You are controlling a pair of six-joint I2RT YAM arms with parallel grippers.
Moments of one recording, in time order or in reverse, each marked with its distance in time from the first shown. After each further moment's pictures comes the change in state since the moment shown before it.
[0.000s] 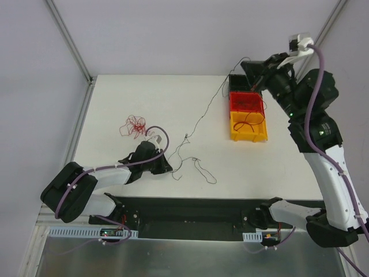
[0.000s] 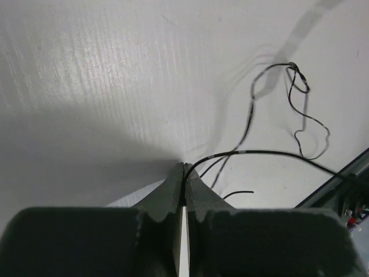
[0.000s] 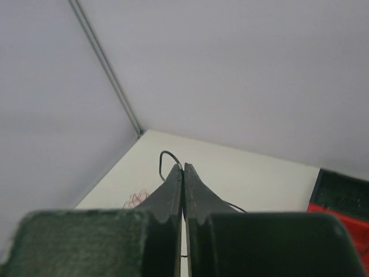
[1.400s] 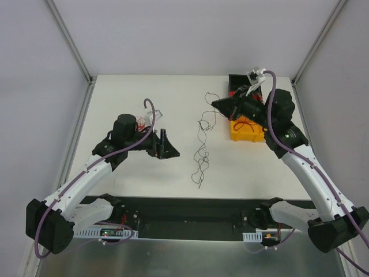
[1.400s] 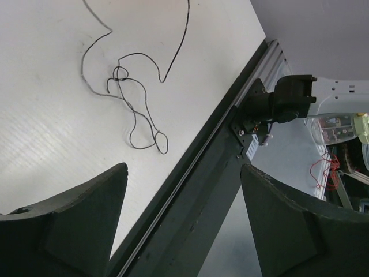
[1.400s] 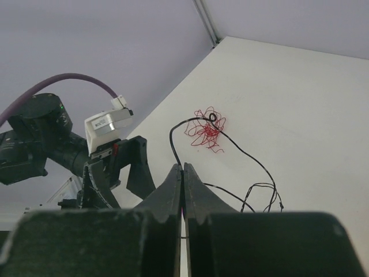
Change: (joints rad) left arm 0.151 -0.330 0.405 -0.492 0.515 0.264; right arm -0.038 -0.014 -0.413 0.224 -0.398 0.180
